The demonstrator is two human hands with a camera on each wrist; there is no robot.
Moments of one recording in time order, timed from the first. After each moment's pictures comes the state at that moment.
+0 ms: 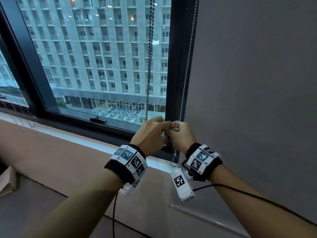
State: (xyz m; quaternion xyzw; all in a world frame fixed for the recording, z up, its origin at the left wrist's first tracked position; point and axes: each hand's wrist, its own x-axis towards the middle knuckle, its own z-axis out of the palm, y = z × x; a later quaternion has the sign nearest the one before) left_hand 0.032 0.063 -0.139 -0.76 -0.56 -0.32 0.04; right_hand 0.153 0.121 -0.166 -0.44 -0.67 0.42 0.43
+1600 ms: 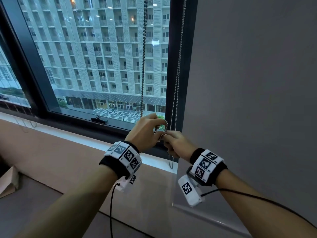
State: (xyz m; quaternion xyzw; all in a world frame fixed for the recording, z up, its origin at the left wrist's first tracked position) left_hand 0.010 0.070 -0.145 -0.77 -0.53 -0.36 0.04; right_hand 0.163 0.102 -0.171 -0.32 -0.73 0.53 0.30
